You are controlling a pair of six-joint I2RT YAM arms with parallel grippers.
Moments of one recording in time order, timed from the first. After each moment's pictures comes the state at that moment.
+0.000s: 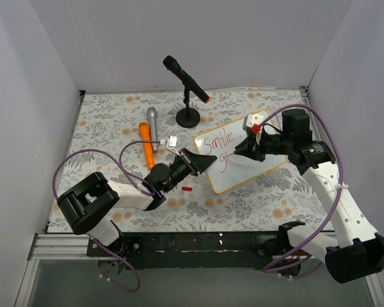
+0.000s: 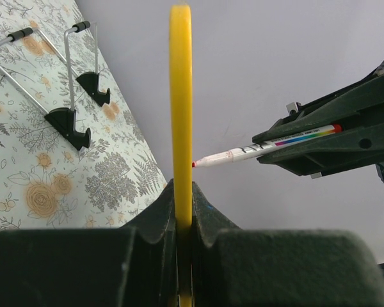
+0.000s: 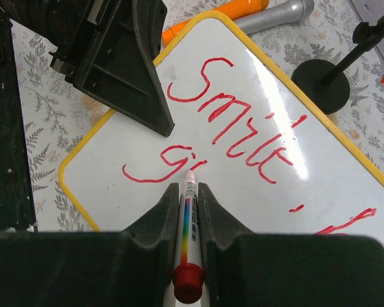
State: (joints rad) left arm -0.90 1.53 0.49 1.25 -0.02 -1.09; right arm 0.30 1.07 1.12 -0.67 -0.87 -0.63
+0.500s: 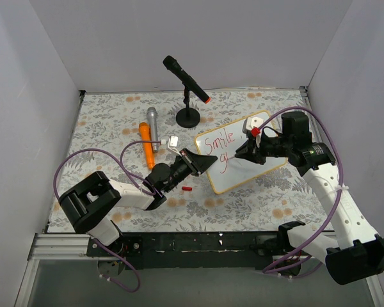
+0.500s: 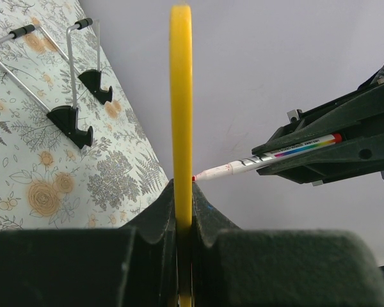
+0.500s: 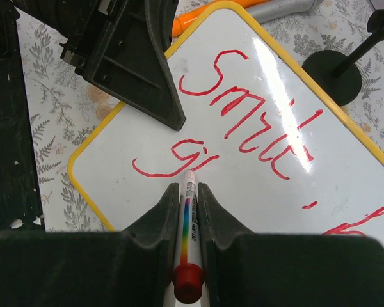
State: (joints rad) left arm -0.90 1.55 0.49 1.25 -0.03 -1.09; right arm 0.30 1.05 1.10 -0.70 -0.87 -0.66
